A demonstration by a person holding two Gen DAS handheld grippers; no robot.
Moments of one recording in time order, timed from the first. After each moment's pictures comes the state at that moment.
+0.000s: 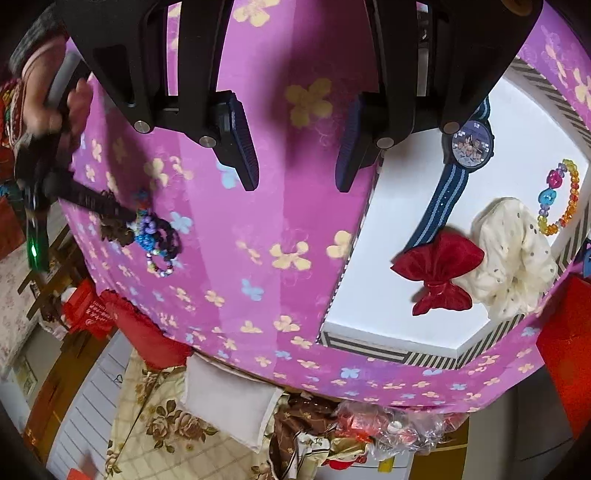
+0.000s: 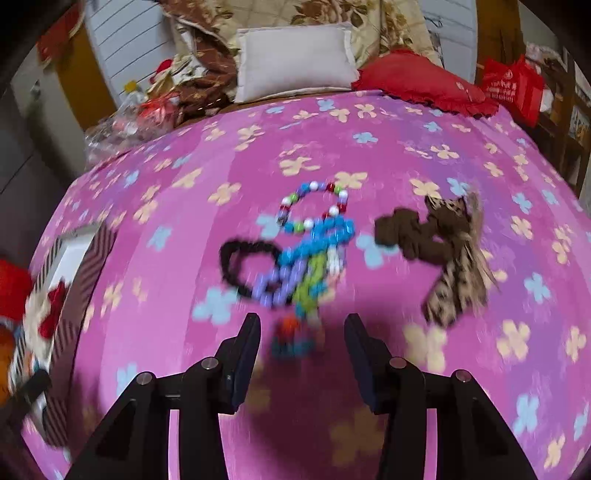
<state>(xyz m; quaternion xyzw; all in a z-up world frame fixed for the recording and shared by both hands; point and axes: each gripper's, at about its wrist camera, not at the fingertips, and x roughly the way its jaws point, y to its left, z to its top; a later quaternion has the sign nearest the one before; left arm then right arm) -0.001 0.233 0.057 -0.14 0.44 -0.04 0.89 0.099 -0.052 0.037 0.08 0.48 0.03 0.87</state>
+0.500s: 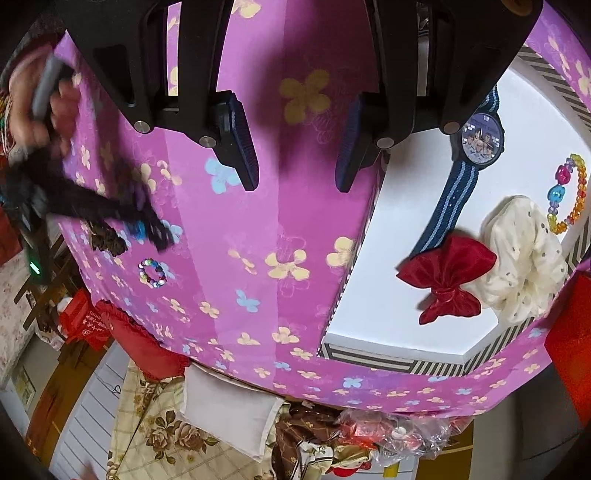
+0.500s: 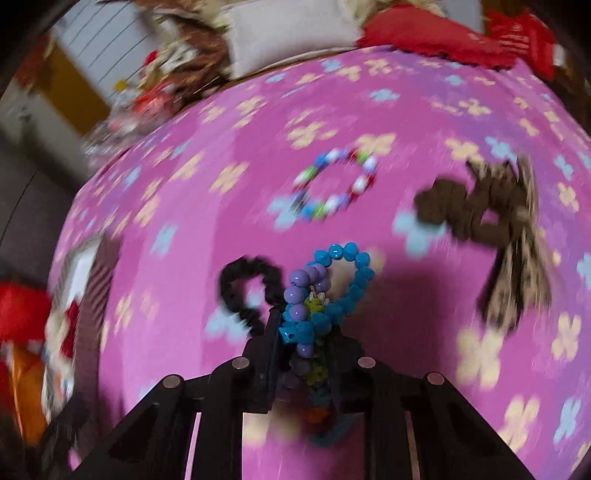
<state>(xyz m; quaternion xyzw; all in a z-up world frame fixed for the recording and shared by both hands) 0.007 0.229 0.043 -0.13 0.45 -0.05 0.88 0.085 -0.042 0.022 0.13 0.53 0.10 0.83</state>
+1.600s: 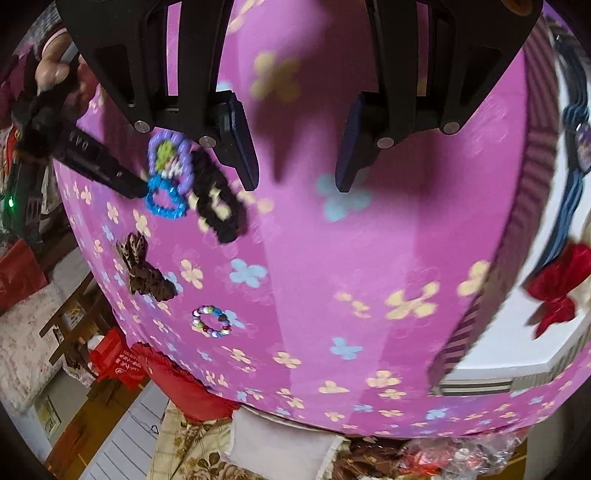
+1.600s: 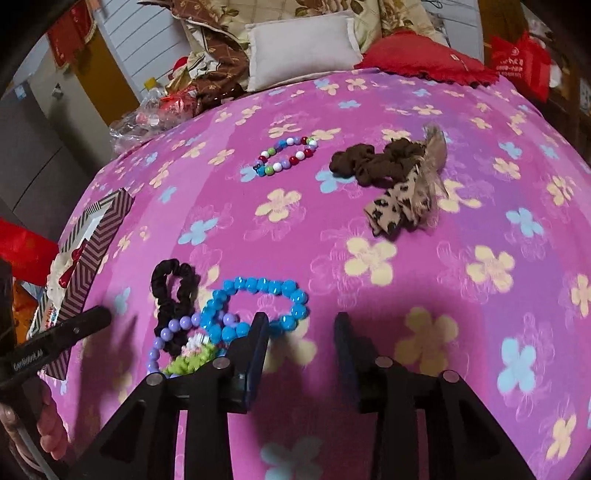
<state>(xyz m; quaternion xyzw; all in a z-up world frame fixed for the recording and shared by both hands) 0.033 0.139 0.029 -0.12 0.50 -0.13 0.85 0.018 -0.115 0.016 0.09 0.48 0.09 0.87</state>
